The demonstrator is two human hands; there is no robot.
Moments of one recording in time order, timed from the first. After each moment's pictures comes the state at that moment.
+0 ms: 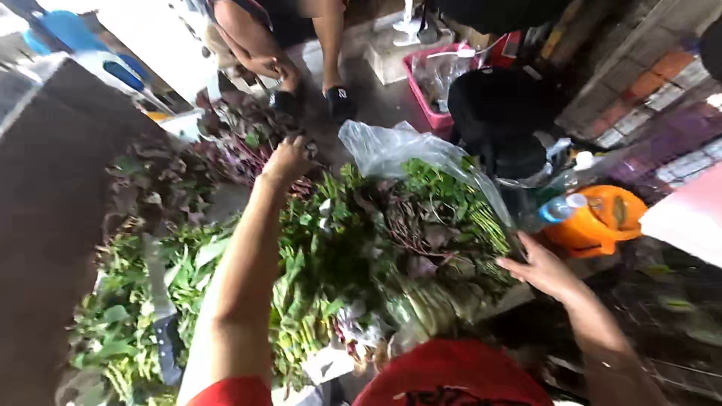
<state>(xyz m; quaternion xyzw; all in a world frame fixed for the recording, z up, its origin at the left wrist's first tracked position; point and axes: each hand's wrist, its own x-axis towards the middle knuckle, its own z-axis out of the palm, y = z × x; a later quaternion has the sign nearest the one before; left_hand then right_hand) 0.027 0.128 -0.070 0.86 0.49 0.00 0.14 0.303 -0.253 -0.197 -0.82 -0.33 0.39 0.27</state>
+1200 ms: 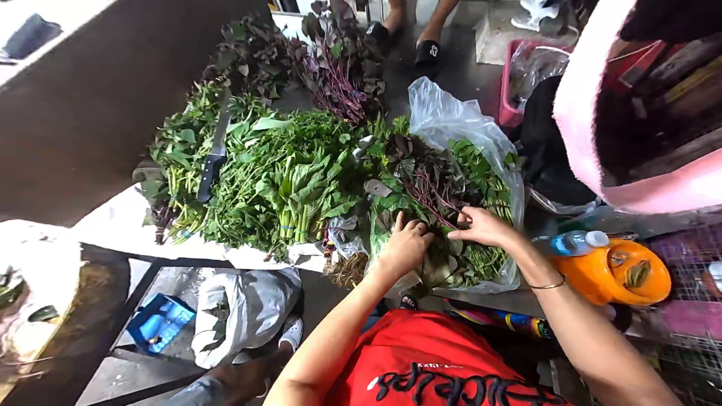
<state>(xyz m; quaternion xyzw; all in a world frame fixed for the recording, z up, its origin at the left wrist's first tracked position) 0.093 -0.183 -0.267 0.89 0.41 -0.01 0.22 0.326 -0.158 -0.249 -0.64 -0.66 0.39 0.02</state>
